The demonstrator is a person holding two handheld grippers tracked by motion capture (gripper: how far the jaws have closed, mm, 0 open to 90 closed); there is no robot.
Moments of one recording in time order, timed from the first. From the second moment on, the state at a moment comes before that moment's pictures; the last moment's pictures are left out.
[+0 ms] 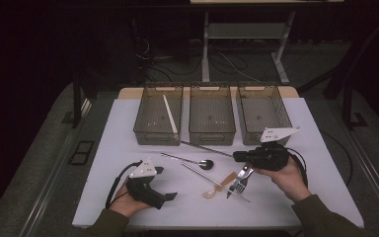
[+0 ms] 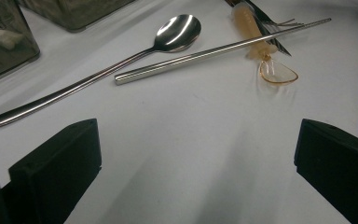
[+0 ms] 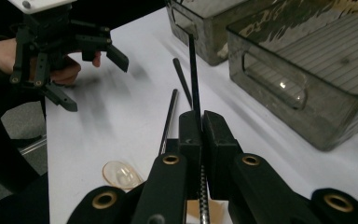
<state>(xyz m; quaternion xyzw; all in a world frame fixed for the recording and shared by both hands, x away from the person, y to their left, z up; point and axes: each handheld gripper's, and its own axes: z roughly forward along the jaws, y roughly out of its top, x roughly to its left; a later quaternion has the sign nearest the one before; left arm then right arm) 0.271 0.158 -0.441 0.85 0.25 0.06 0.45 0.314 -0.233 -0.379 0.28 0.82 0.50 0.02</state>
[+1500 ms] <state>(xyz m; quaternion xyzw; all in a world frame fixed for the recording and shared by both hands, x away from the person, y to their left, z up) 0.271 0.160 -0.441 0.84 0.26 0.06 0.46 0.436 -0.124 -0.353 0.34 0.81 0.48 0.07</state>
